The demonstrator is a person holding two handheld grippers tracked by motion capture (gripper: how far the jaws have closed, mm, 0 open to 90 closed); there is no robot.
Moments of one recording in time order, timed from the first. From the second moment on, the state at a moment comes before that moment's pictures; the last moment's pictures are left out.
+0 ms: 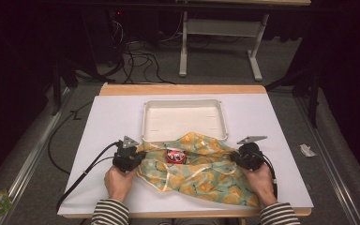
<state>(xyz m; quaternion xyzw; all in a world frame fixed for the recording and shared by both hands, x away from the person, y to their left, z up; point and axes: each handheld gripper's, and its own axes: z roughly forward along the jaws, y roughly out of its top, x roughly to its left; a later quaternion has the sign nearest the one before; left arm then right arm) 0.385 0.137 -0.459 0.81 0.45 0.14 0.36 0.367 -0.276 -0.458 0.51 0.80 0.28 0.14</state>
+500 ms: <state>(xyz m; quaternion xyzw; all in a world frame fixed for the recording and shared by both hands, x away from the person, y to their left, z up) 0.389 0.131 -0.469 0.82 0.45 0.13 0.32 0.374 -0.280 -0.463 0.53 0.79 0.28 0.13</state>
